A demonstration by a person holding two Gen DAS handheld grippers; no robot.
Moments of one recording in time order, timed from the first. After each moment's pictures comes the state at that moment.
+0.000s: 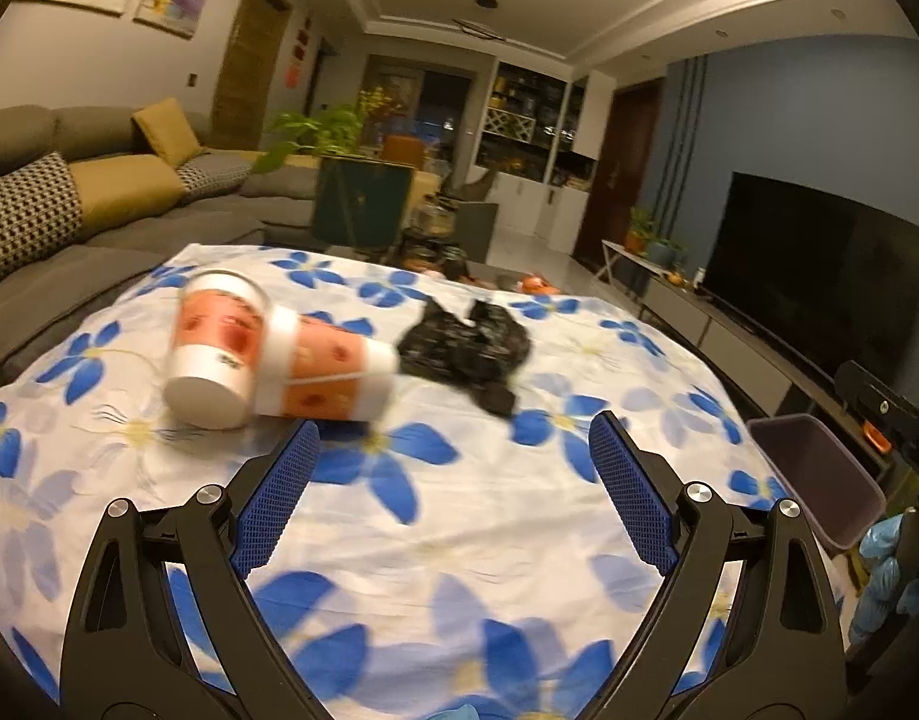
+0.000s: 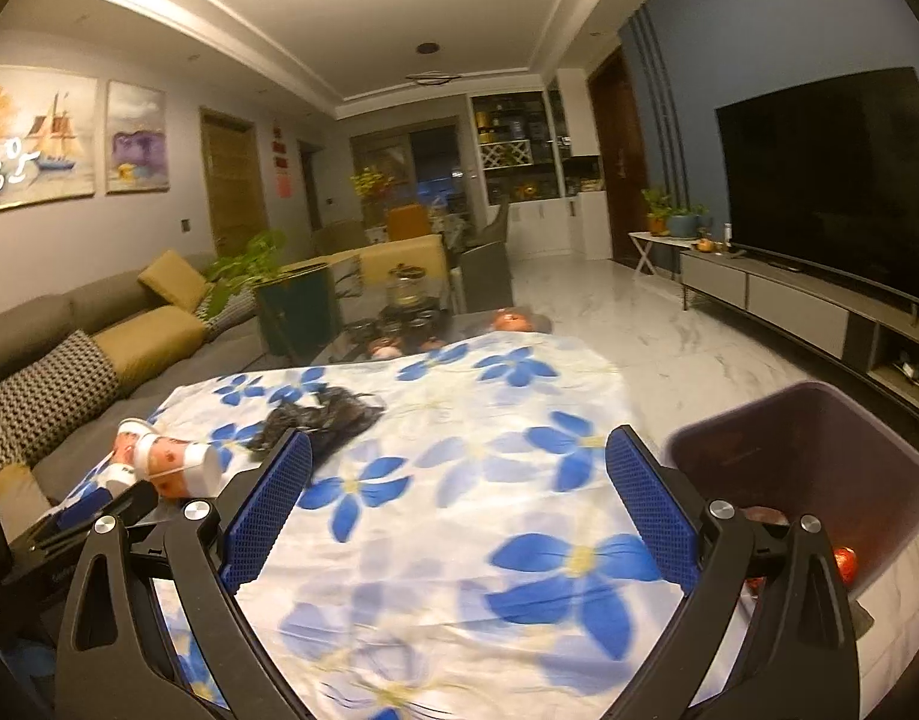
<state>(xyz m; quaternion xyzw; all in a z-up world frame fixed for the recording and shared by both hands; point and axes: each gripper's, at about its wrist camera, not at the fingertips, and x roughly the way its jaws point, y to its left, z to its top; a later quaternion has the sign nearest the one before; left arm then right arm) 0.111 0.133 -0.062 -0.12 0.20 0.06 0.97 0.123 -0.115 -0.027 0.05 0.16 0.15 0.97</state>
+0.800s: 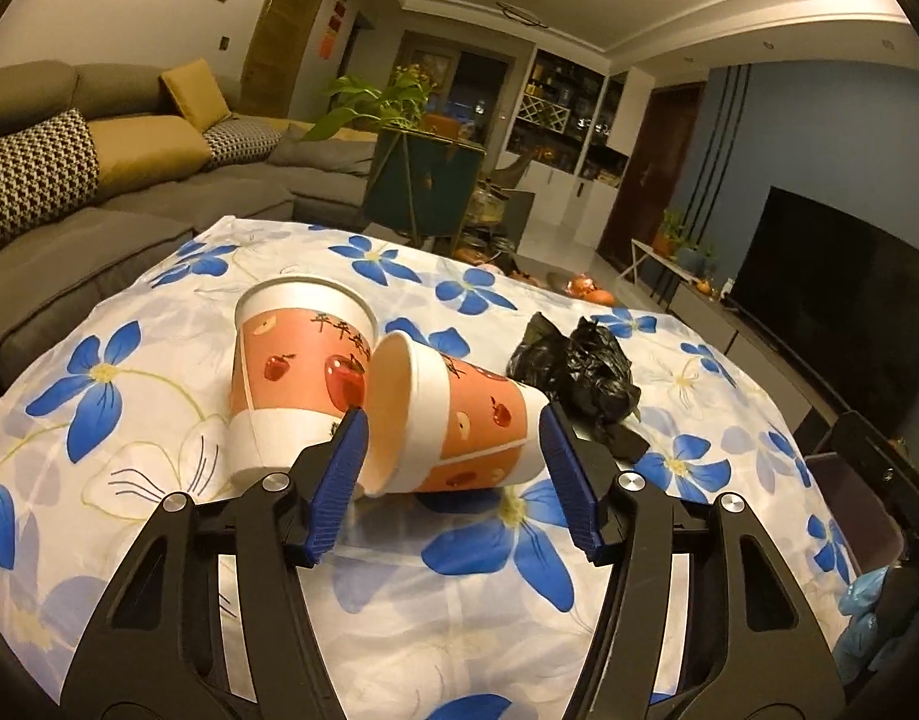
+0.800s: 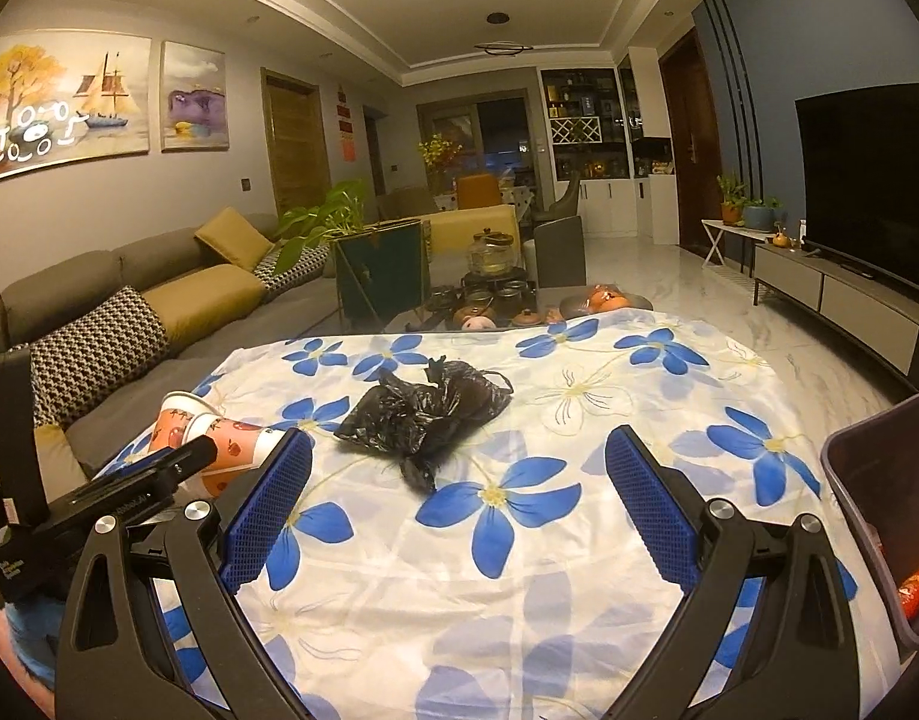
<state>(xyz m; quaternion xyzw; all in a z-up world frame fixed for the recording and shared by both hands) 0.154 0.214 -0.074 -0.16 0.22 0.08 0.96 0.161 -0.014 -0.044 0.02 0.19 0.22 0.96</state>
